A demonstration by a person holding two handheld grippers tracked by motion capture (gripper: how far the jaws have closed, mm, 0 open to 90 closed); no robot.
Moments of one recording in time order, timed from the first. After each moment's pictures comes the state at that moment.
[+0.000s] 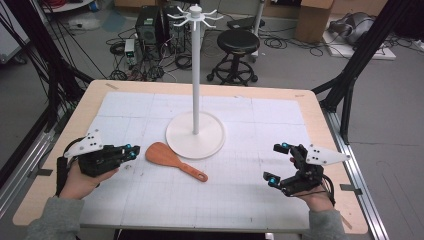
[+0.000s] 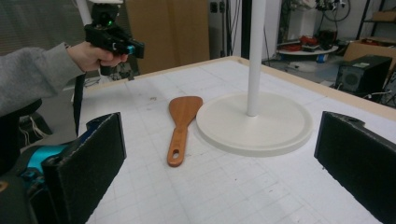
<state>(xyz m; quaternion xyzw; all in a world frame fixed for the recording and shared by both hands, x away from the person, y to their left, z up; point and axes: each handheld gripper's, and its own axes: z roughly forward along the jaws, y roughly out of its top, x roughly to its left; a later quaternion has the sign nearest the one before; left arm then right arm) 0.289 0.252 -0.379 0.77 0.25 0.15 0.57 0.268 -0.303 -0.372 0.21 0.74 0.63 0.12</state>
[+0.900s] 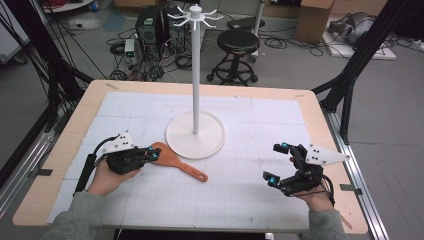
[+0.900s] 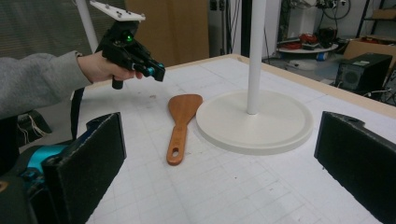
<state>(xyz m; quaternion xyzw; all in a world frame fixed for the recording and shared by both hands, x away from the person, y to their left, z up) 0.315 0.202 -0.409 0.79 0.26 0.14 0.54 0.268 -0.303 -0.372 0.21 0.74 0.63 0.12</state>
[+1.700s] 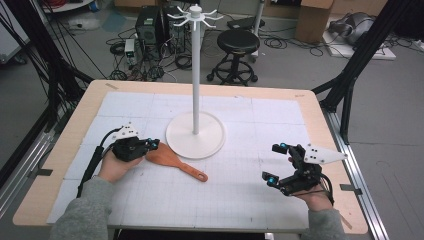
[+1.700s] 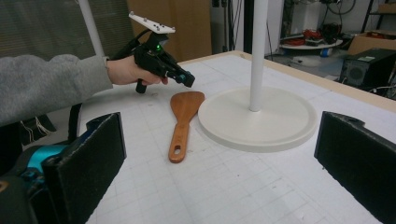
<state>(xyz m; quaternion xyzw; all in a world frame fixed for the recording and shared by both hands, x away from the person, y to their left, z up) 0.361 0.210 -0.437 0.79 0.32 0.14 0.50 0.271 -0.301 -0.374 0.21 0.74 0.62 0.11</state>
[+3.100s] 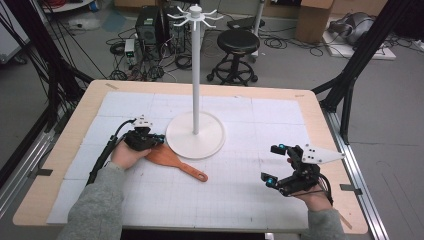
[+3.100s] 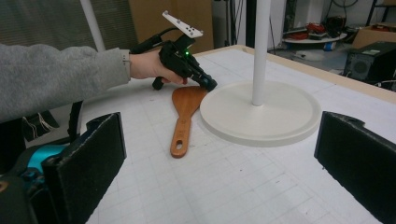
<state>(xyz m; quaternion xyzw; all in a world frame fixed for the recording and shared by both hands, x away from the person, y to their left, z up) 0.404 0.192 -0.449 0.82 0.37 0.13 0.42 0.272 -0.300 -0.377 0.21 0.75 0.62 0.10</state>
